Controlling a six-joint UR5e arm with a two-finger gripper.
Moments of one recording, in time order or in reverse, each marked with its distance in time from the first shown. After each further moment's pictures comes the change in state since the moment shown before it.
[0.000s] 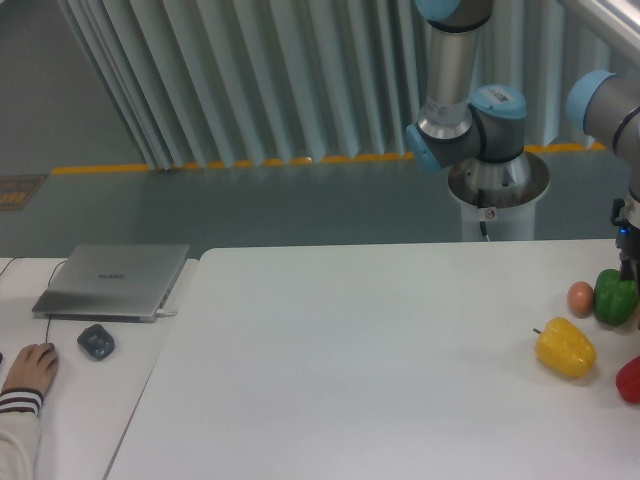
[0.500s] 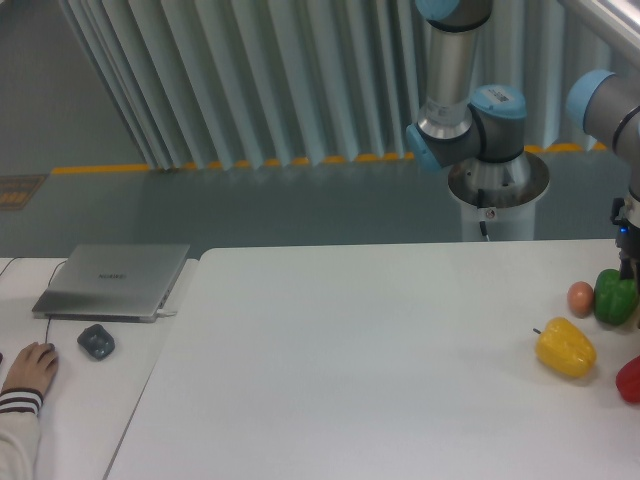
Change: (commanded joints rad) arm -0.005 0.009 -0.012 0.002 0.000 -0.002
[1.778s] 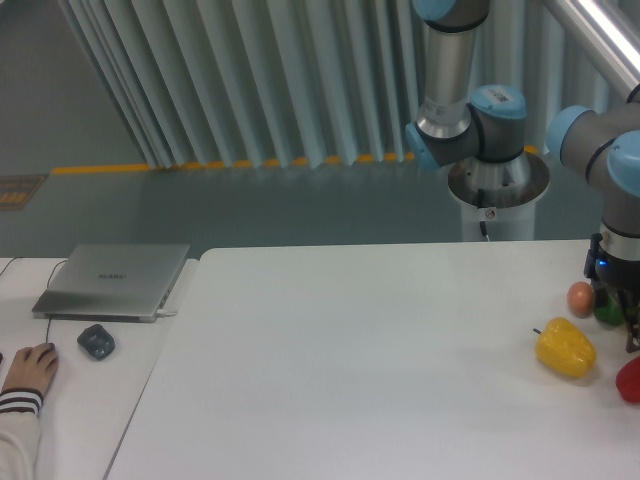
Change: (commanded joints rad) arm -0.022 -0.055 -0.120 0.279 0.000 -0.301
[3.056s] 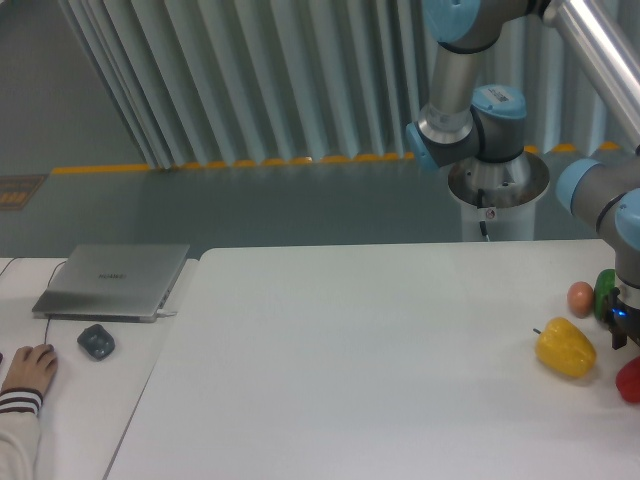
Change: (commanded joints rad) arm -0.006 -0.095 -0.018 0.089 0.081 -0.121
